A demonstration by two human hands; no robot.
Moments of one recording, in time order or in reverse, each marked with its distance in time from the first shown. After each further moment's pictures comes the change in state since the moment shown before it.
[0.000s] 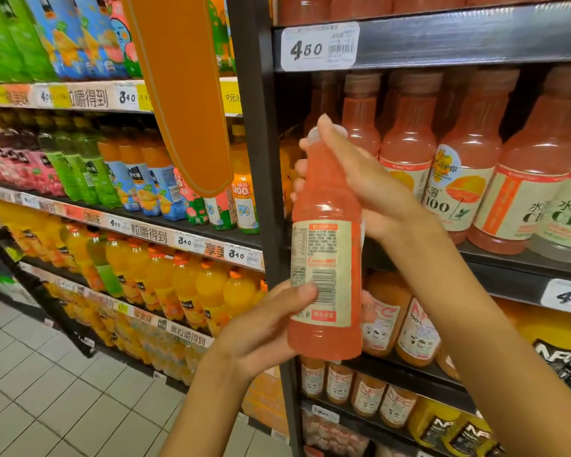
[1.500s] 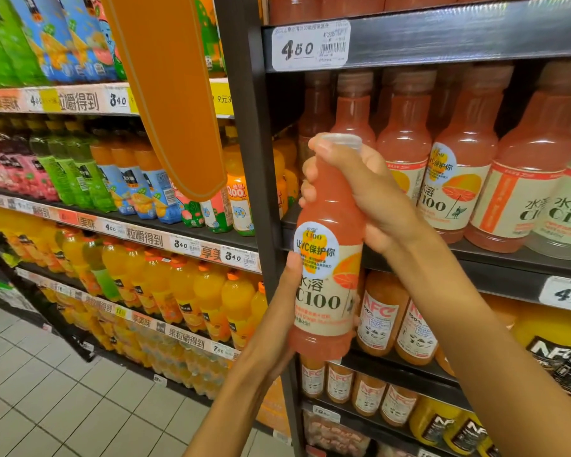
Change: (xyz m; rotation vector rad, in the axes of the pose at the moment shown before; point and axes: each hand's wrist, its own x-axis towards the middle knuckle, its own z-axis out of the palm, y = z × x) left_hand 0.025 -0.022 0.002 0.190 0.278 0.135; right_hand -0.011 0.007 -0.004 0.005 0.050 -0.213
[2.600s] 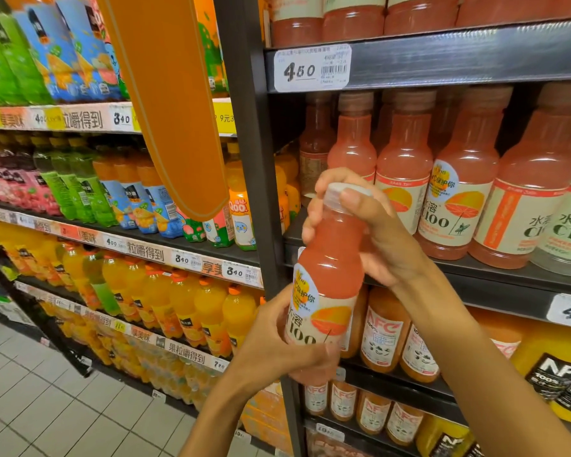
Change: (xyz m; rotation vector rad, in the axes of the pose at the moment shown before) left_hand -0.004 0.001 -0.028 0.383 -0.016 0.226; right_hand -0.012 0.011 -0.012 0.041 -0.235 -0.071
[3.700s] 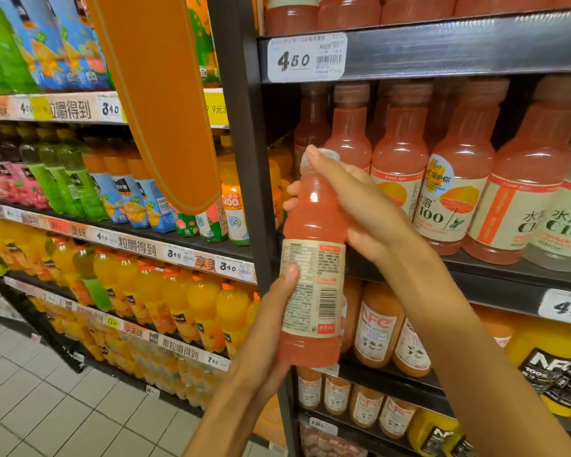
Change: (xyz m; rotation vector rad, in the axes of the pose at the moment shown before) left_hand 0.004 0.018 0.023 -0.587 0.053 -0.208; right_hand 0.025 -0.003 -0.003 -0.158 0.343 0.258
